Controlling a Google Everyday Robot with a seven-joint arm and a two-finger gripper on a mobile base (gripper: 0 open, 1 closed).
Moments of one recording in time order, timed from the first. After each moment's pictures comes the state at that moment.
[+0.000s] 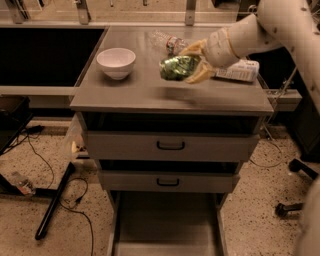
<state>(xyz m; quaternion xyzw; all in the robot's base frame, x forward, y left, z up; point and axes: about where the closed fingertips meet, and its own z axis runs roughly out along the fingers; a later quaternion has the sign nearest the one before) 0.704 -0.094 0.902 -0.76 0.48 0.04 0.43</state>
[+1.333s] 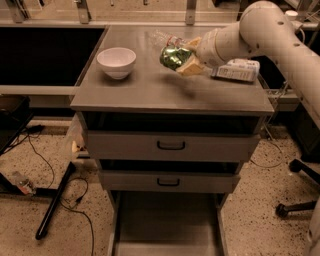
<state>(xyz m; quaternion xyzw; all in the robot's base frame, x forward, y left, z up) 0.763 -0.090 0.899 -0.60 0.64 0.02 0.47</state>
